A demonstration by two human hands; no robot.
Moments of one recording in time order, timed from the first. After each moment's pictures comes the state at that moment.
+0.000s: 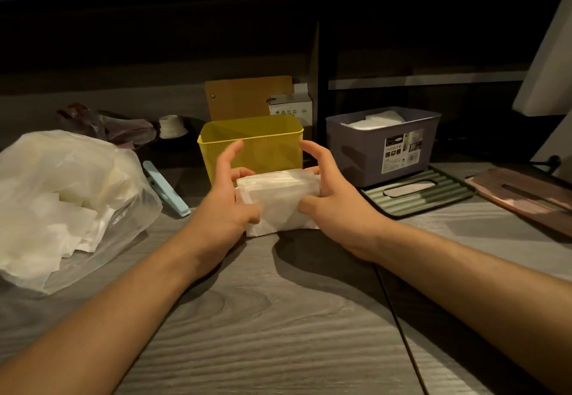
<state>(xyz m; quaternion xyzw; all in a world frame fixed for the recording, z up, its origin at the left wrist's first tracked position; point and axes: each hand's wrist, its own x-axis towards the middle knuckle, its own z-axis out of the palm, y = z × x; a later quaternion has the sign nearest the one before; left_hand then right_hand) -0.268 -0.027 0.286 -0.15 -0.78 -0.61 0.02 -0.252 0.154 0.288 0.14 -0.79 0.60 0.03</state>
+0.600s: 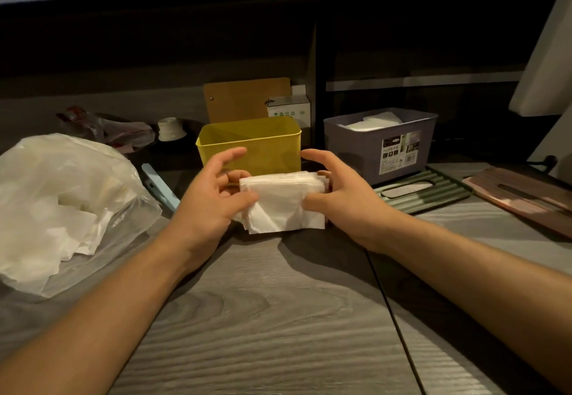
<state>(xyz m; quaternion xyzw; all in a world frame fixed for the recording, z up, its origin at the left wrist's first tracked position) -0.272 -0.036 0.291 -0.13 -0.75 -0.65 0.04 -0.261 0.170 0.289 0.11 -0.79 0.60 0.03</state>
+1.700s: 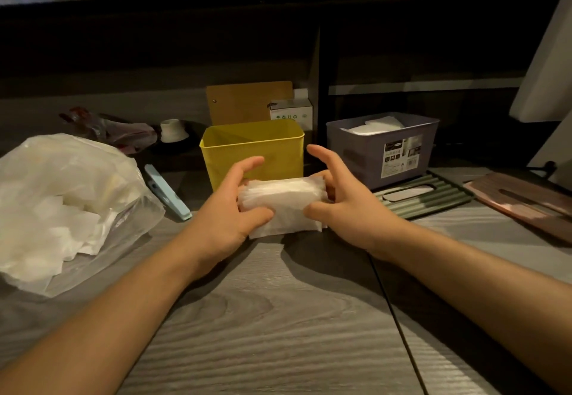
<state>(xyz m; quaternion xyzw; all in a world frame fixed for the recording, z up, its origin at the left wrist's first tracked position) -0.267 -0.031 0.285 -0.18 -0.79 -0.59 0.00 -0.255 0.174 0.284 0.16 -0.82 0.55 0.05</state>
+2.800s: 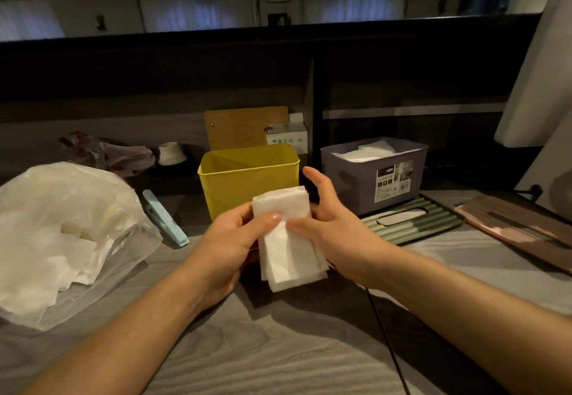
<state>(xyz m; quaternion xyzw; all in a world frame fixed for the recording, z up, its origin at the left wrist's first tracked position) -0.257 -0.011 0.292 -0.09 -0.68 -0.72 -0.08 -0.250 0.160 0.294 0.11 -0.74 0.66 -0.04</state>
